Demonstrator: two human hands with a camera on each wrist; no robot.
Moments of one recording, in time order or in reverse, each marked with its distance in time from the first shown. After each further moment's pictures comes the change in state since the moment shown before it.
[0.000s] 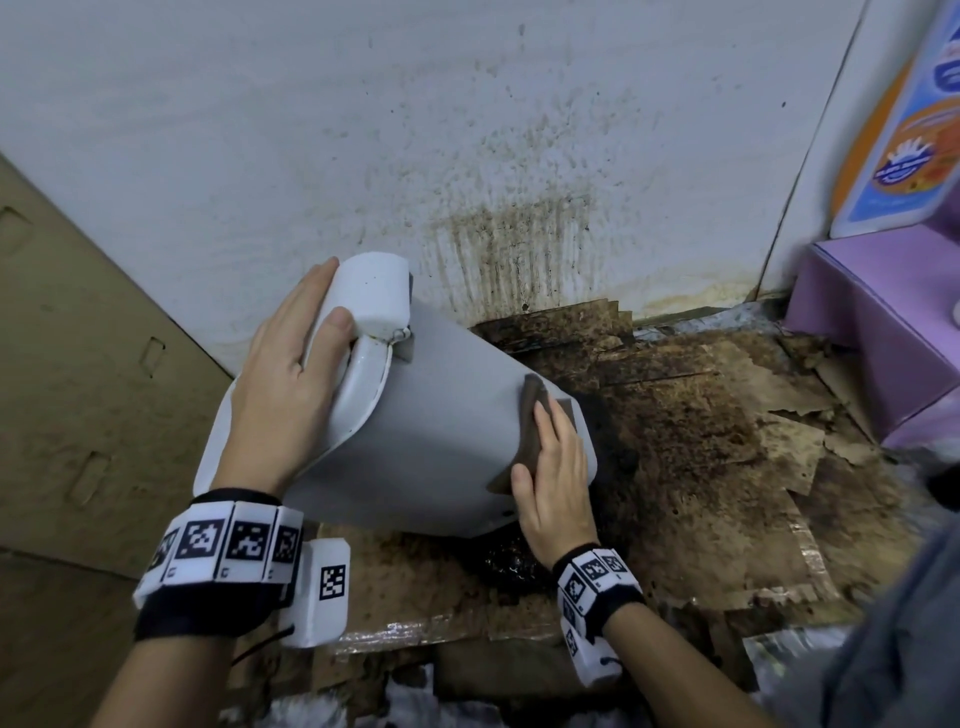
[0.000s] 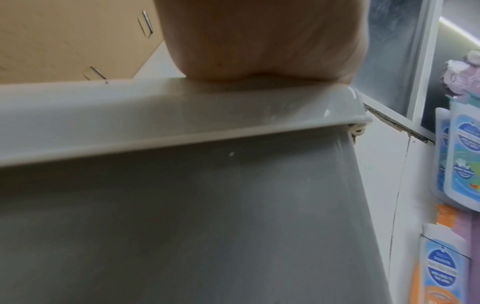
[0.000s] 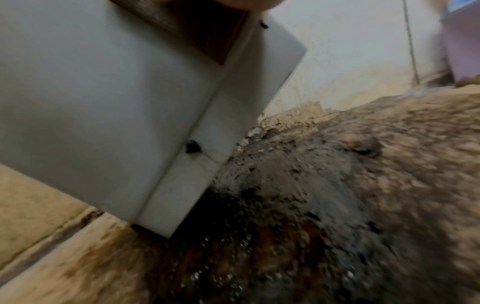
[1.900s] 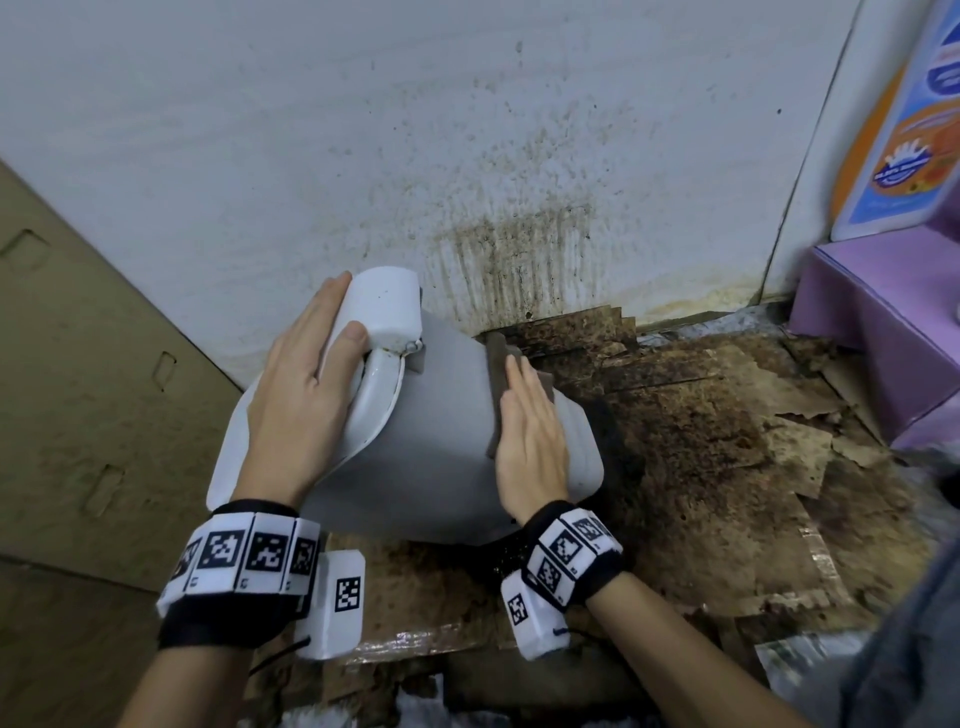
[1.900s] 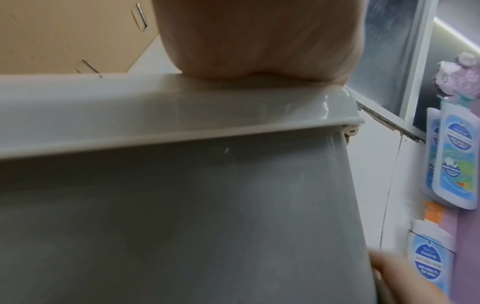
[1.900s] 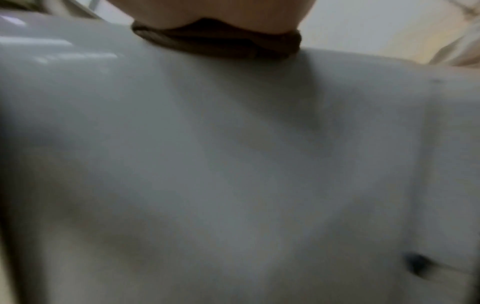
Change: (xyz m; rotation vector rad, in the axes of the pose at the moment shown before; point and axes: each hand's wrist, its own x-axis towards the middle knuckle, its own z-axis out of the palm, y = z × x) left_hand -0.003 0.010 0.002 0.029 -0.020 -0.023; right_hand 0.060 -0.068 -0.011 0.292 -0.078 0.287
